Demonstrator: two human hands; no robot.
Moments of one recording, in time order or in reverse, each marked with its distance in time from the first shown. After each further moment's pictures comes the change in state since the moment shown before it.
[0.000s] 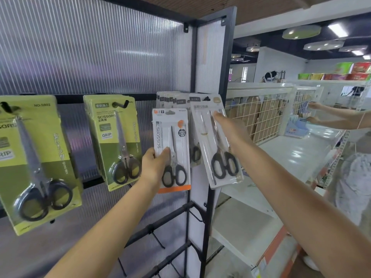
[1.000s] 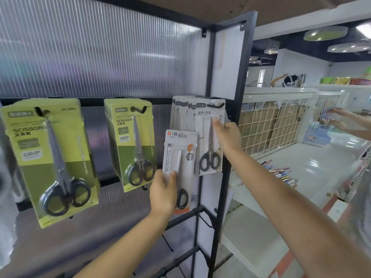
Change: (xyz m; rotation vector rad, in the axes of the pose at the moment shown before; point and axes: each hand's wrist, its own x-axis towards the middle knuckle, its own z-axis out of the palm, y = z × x) left_hand -0.035 -0.036 -0.018 0.254 0.154 0.123; right_hand 0.051 0.030 0.054 -0.080 0.070 -0.225
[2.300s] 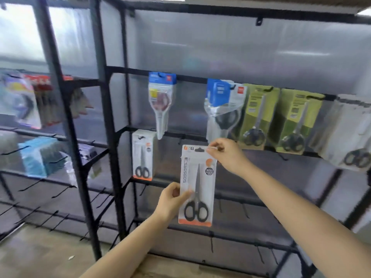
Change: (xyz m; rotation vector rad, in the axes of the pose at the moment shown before) left_hand -0.227 -0.026 -0.344 0.061 0.281 -0.261; right_hand -0.360 -0.133 0.112 0.046 -1.019 -0.606
